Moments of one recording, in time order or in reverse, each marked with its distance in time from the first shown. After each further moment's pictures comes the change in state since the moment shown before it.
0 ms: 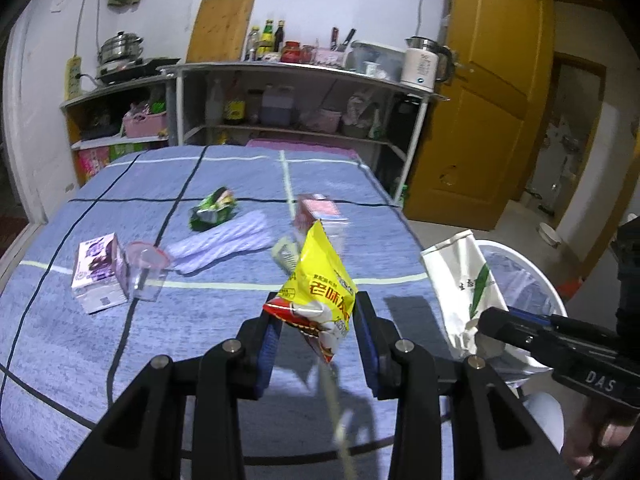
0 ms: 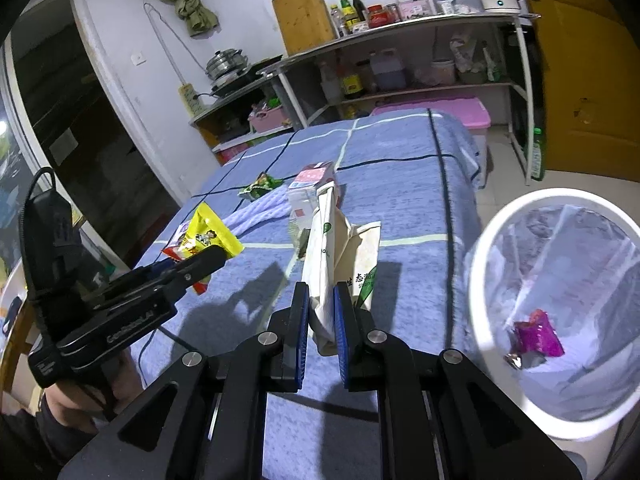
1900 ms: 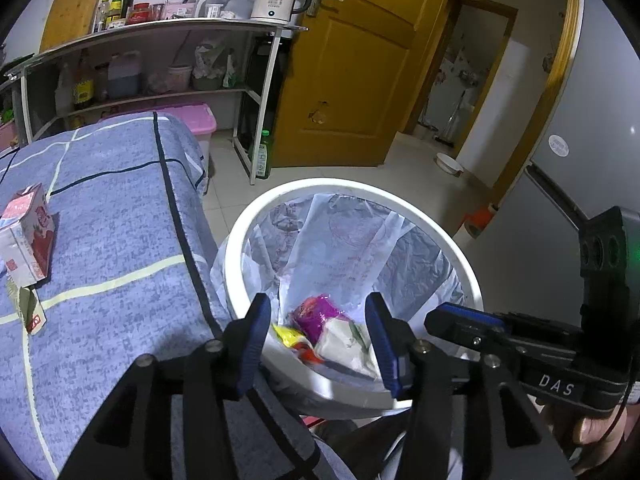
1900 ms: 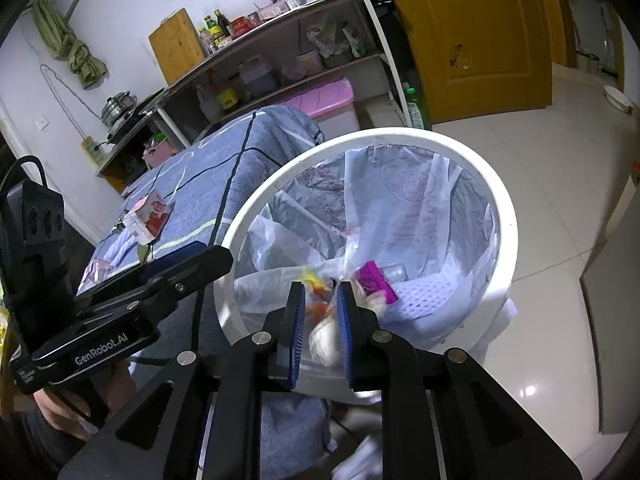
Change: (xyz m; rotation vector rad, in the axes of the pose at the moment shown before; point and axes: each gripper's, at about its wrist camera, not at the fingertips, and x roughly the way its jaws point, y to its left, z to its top) left arm 0.093 -0.169 -0.004 0.190 0.190 -0.379; right arm -0.075 -0.145 -0.036 0.276 -0.012 -0.258
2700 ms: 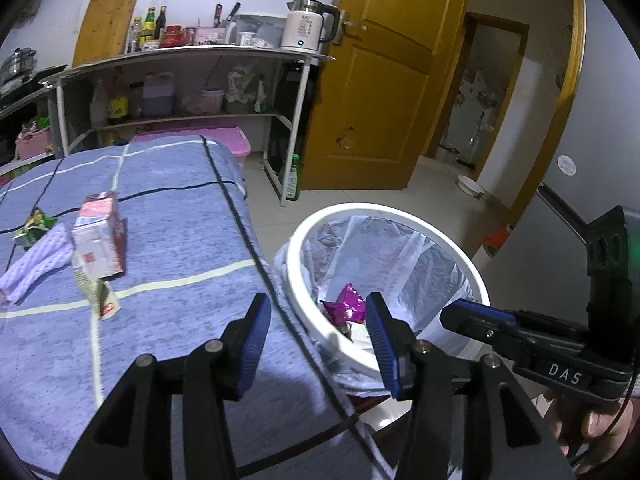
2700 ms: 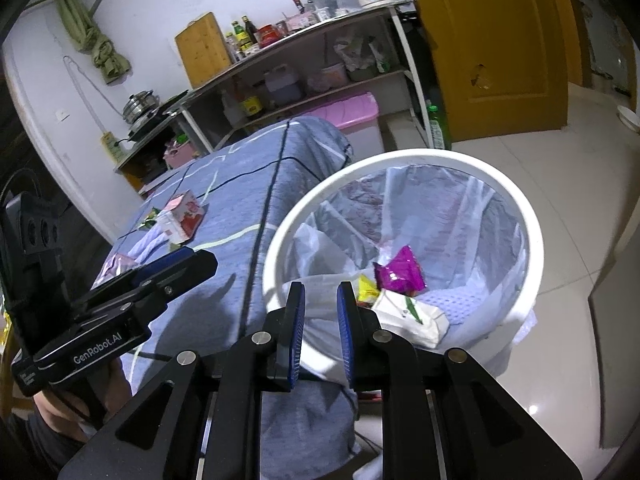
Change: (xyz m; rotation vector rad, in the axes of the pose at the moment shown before) left arm -0.057 0.019 -0.012 -0.023 -0.093 0.096; right arm -0.015 0.035 -0.005 -0.066 -0.045 0.050
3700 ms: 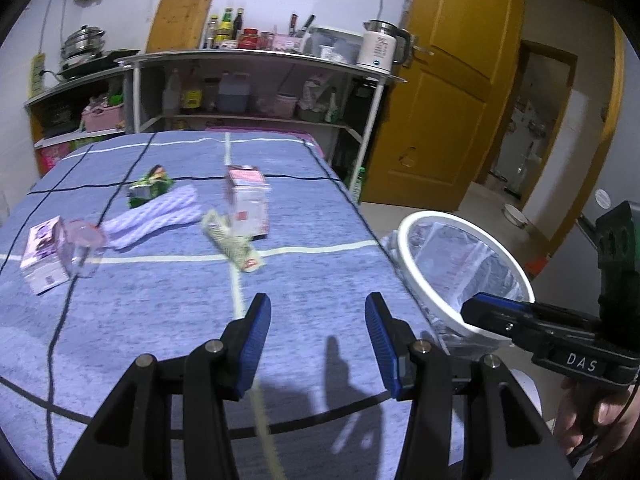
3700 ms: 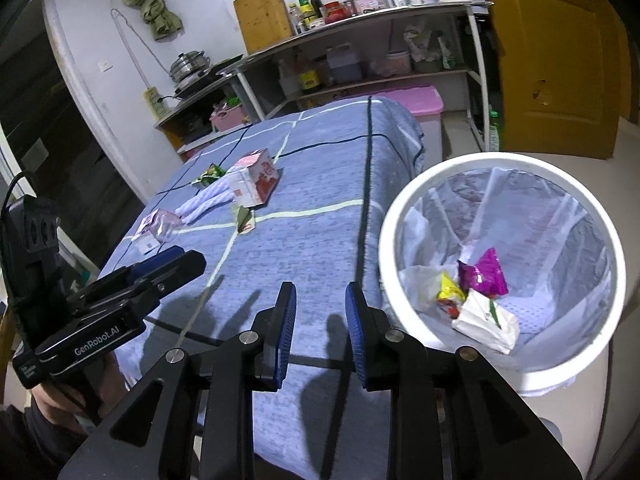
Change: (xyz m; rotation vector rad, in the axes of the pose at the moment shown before) left arm -0.062 0.077 -0.036 -0.130 -0.051 0.170; right arm 0.032 0.081 -0.011 -0.154 0.071 0.102
